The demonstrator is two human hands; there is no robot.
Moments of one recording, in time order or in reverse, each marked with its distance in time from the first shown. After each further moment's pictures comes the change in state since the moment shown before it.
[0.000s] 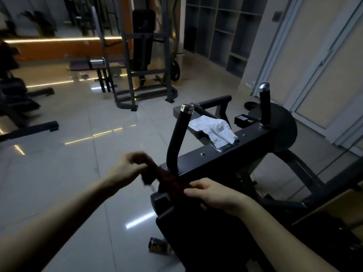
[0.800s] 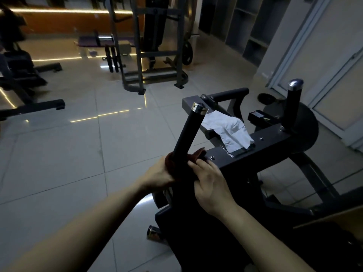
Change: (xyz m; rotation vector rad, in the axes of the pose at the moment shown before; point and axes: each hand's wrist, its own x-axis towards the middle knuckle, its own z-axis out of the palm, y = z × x) left_hand 0.041 0.002 0.074 -0.032 -0.167 0.123; right_hand 0.066 0.008 -0.008 -0.840 0.596 -0.469
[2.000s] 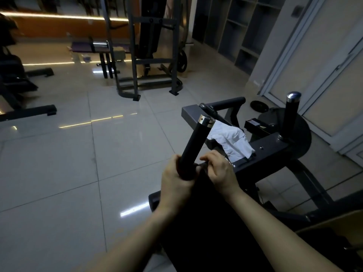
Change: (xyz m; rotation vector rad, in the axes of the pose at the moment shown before) left_hand -0.003 0.038 0.043 -0.325 0.509 -0.004; right_hand 0.055 0.047 0.000 0.128 0.165 0.051
